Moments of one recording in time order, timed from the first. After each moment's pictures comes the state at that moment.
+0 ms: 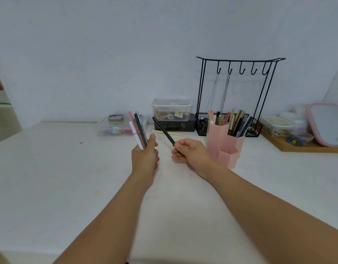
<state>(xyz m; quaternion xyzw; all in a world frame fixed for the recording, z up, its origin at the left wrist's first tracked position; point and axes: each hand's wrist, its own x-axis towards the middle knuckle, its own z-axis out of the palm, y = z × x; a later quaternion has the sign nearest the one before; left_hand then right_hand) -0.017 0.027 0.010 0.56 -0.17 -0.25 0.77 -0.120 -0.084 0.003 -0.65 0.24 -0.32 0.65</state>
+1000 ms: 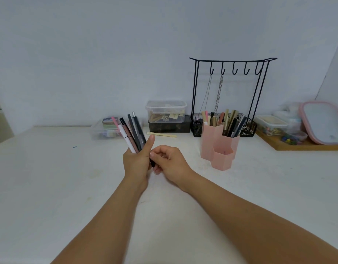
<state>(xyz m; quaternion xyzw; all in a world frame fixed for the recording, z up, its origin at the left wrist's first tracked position) -0.010 0.027 0.003 0.51 -0.18 -0.25 0.80 -0.101 -0.033 0.001 -0.73 0.18 -0.32 0.58</state>
